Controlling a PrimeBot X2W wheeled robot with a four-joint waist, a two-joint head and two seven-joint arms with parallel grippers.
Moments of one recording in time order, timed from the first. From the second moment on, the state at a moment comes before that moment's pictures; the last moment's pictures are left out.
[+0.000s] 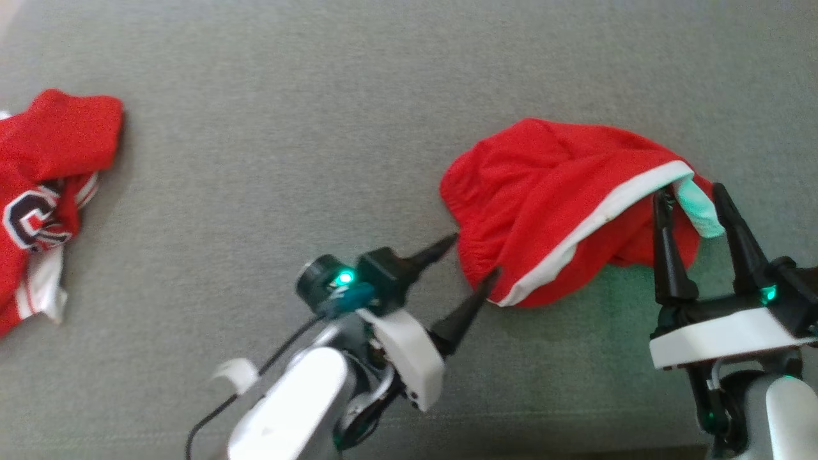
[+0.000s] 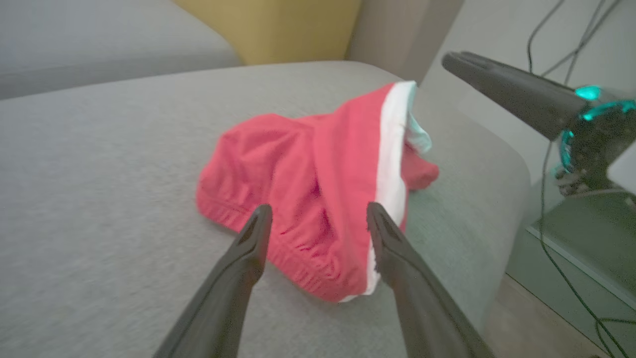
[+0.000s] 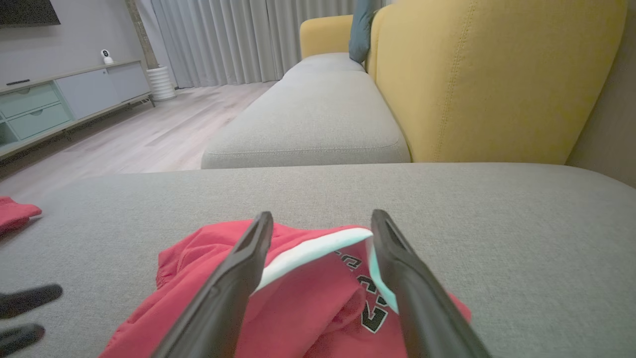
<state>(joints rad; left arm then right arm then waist) -0.34 0.08 -0.70 0.16 -0.32 -0.12 0.03 -0.01 -0.04 -0.02 -0.17 0.12 0.13 0.04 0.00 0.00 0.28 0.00</state>
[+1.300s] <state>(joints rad) -0.50 0.18 -0.57 0.37 -0.48 -0.03 0.00 -0.02 -0.04 -0.04 -0.13 0.16 0.13 0.01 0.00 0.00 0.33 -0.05</state>
